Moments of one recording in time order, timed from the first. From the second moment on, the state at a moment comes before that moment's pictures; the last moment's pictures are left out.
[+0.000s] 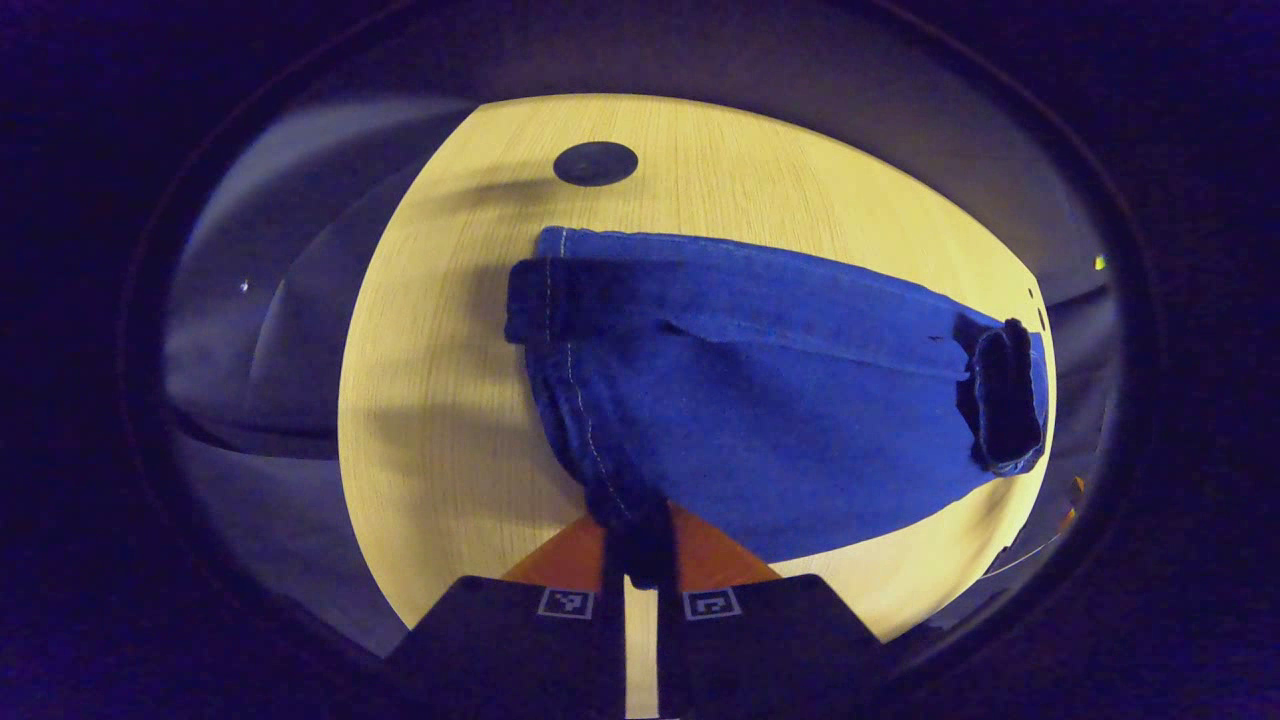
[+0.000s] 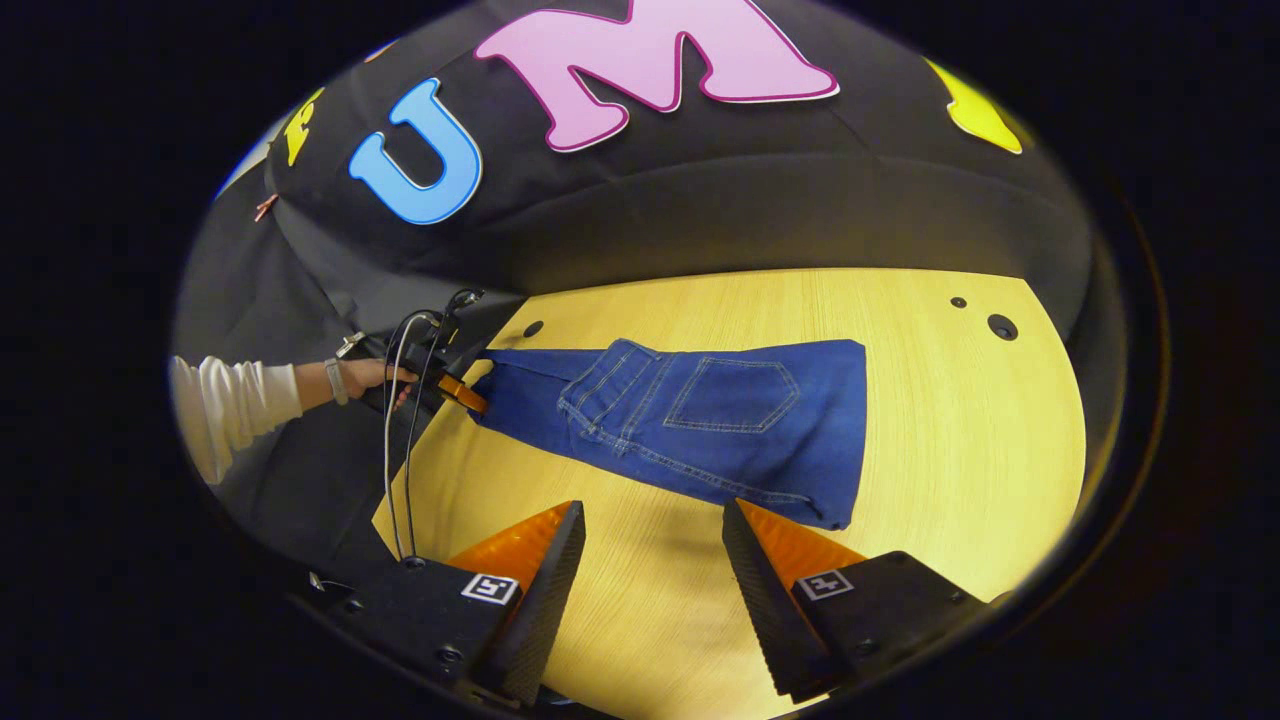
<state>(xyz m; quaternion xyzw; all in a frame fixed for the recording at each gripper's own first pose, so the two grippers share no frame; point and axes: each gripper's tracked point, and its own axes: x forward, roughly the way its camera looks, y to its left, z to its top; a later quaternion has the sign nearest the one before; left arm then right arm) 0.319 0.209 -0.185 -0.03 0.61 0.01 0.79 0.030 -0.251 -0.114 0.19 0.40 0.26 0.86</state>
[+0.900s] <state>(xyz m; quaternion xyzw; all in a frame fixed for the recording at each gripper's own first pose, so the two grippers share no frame) 0.337 -0.094 0.079 -0.13 0.37 -0.26 0.88 0.022 -0.305 -0.073 0.19 0.35 0.23 0.89</state>
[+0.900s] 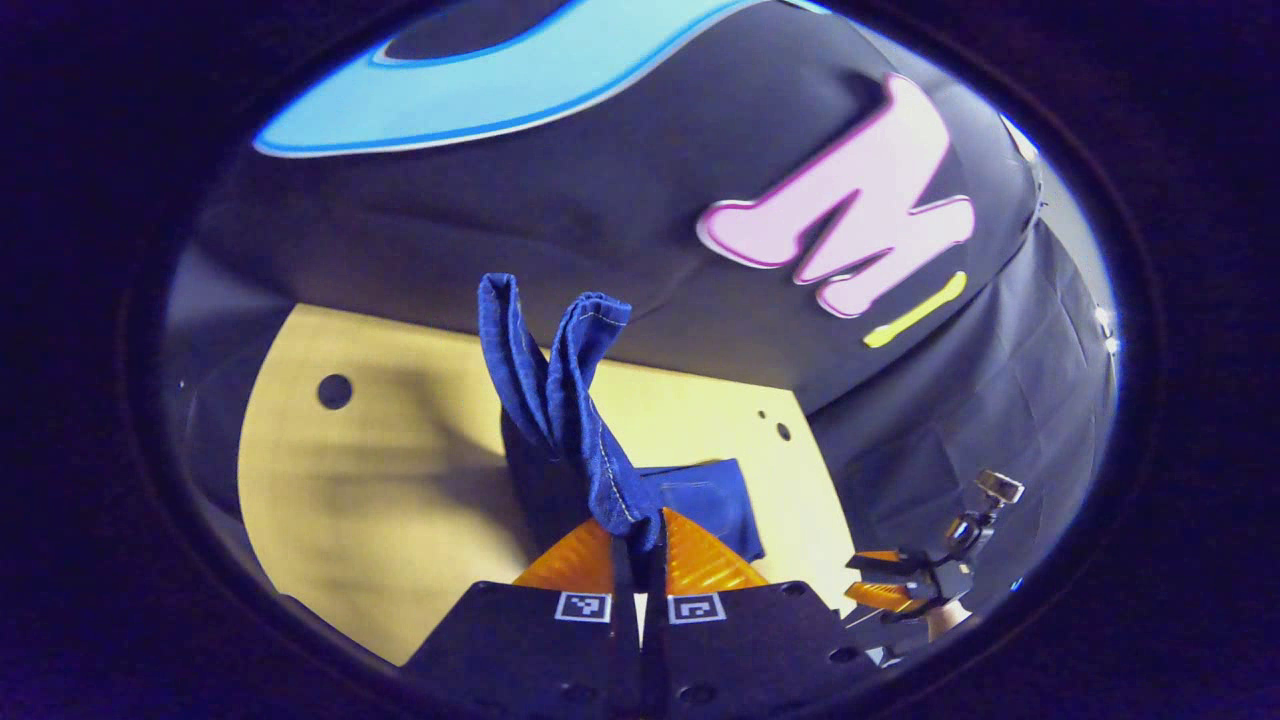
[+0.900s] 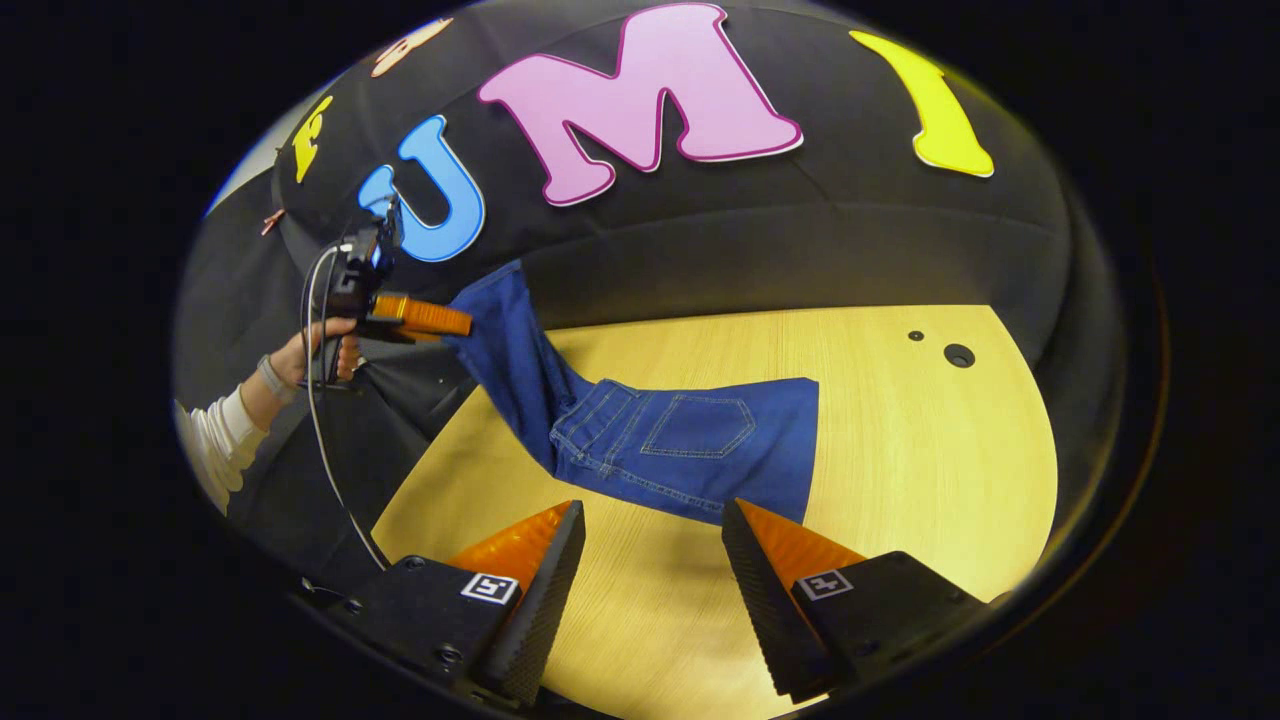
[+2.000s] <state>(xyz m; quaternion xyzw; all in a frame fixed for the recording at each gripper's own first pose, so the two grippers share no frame) 0.237 -0.270 0.035 0.10 0.26 -0.21 0.94 0.019 -0.435 -0.043 0.06 0.20 0.13 0.97</state>
